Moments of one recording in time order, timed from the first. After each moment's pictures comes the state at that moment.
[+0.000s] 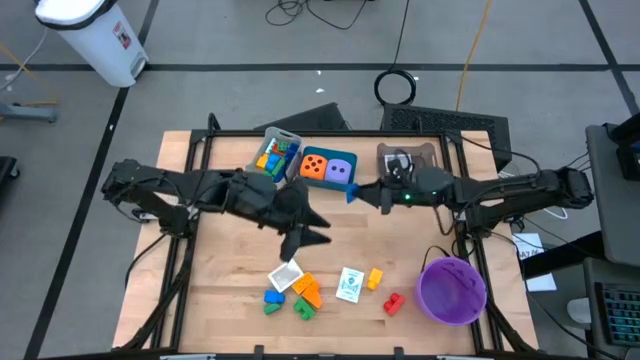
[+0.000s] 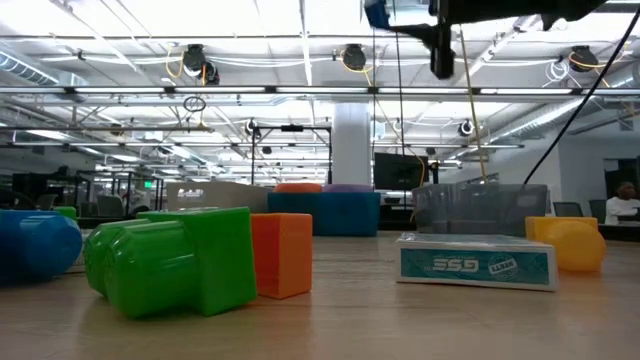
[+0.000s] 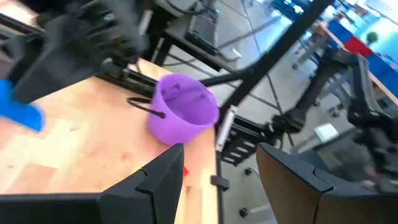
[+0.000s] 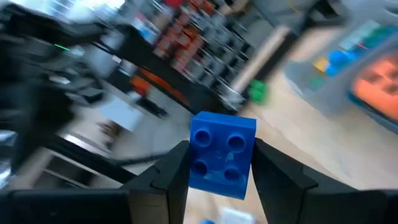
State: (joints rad) left arm -0.23 1.50 1.62 -0.44 0.02 -0.56; right arm -0.02 1.08 0.69 0.30 0.08 0.91
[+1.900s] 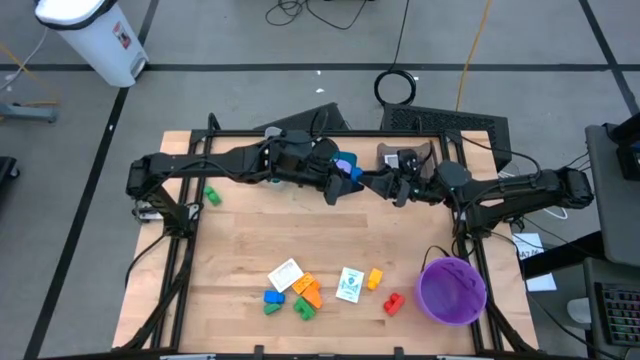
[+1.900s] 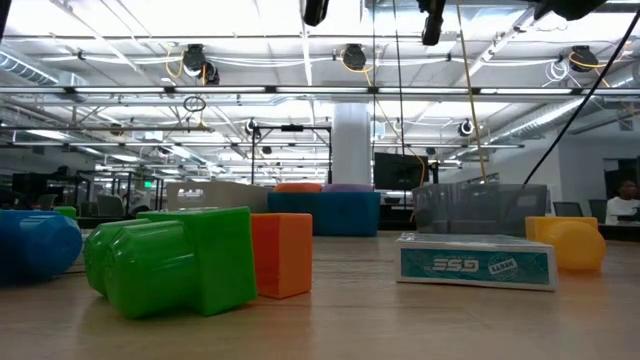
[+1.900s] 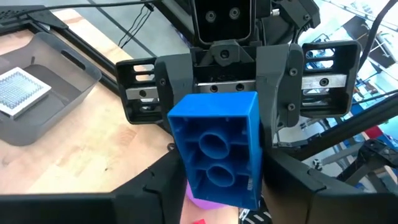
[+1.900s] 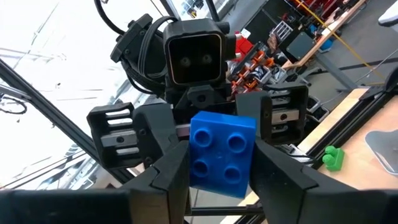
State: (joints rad) left arm 0.09 1.67 1.61 -0.20 0.16 -0.69; right arm -0.02 1.08 0.69 0.67 0.08 0.87
